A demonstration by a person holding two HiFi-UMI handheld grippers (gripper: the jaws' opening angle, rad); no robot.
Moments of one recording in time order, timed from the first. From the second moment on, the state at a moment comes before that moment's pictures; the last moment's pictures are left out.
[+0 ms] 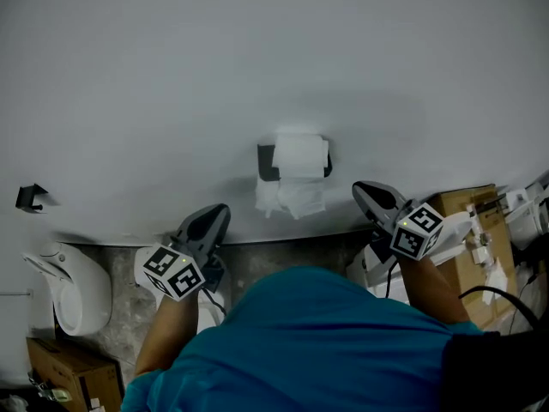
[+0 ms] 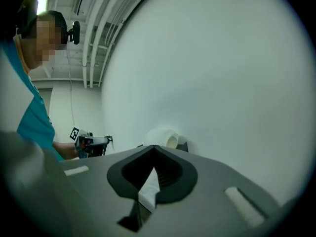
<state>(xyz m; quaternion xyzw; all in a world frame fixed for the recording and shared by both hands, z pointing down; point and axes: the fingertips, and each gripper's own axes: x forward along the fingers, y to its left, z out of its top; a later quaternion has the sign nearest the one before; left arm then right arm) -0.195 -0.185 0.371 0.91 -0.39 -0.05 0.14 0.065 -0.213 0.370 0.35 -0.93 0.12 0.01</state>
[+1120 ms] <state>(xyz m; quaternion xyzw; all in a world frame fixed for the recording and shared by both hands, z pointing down) -0.185 -0.165 0.384 0.90 -0.40 -0.05 0.15 0.049 -0.196 0.387 0.33 -0.94 0.11 0.04</state>
